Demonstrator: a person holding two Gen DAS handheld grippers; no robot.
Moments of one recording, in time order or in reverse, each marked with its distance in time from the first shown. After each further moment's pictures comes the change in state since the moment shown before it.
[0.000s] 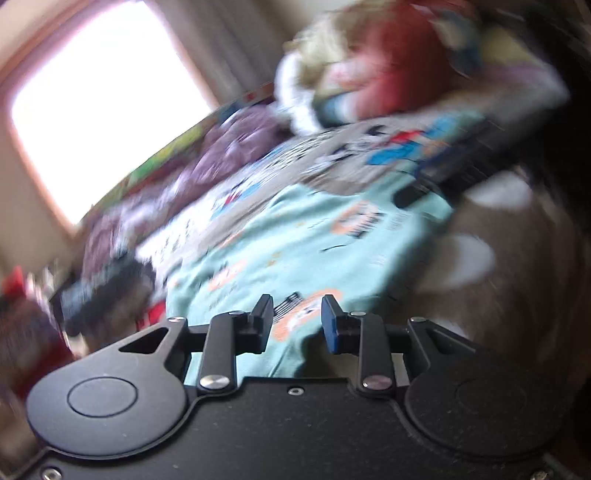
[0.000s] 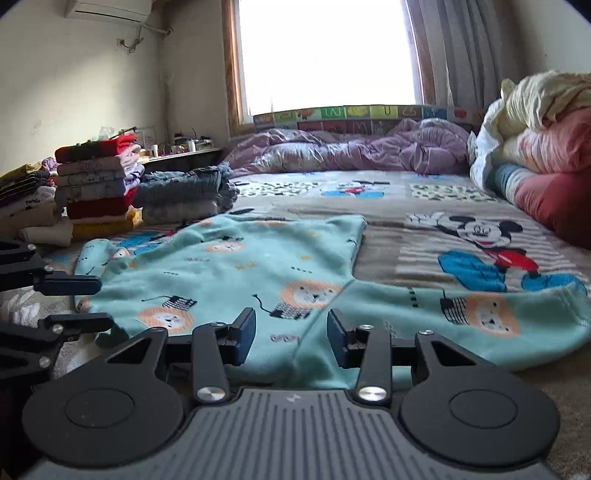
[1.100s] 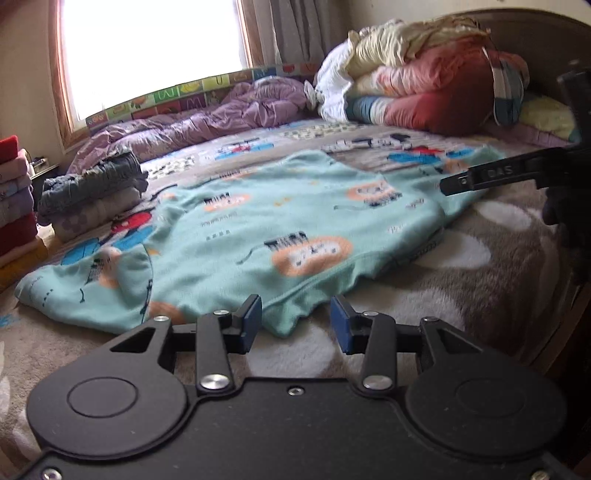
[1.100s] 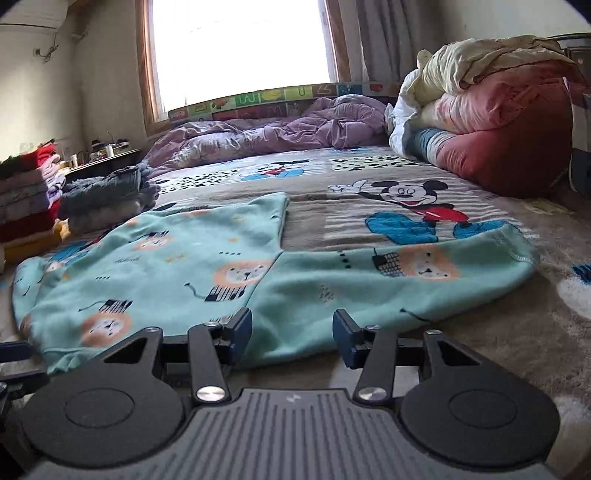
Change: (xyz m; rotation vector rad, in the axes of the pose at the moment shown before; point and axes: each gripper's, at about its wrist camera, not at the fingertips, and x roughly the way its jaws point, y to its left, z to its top) left arm -0.023 0.027 -0.054 -0.279 0.006 -0.101; right arm 0.004 -0.016 -0.007 0.168 0.061 -0.260
